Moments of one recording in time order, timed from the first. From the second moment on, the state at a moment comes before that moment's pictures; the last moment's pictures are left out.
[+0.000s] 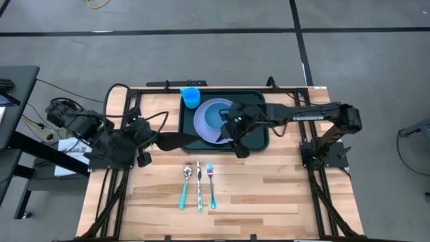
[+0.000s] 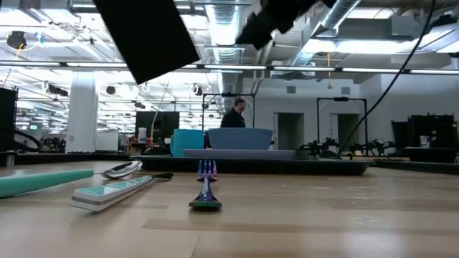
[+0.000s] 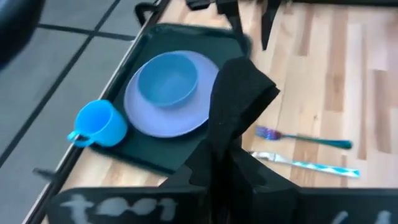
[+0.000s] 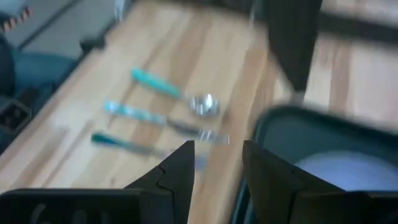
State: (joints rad) left arm -0.52 1.17 1.59 -1.37 -0.66 -0.57; right arm -0.08 1.59 1.33 -0.47 -0.38 -0.35
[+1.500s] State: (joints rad) left arm -0.22 1.36 1.59 -1.11 -0.31 -0.16; right arm 0.09 1.57 1.19 0.28 -0.15 -0.67
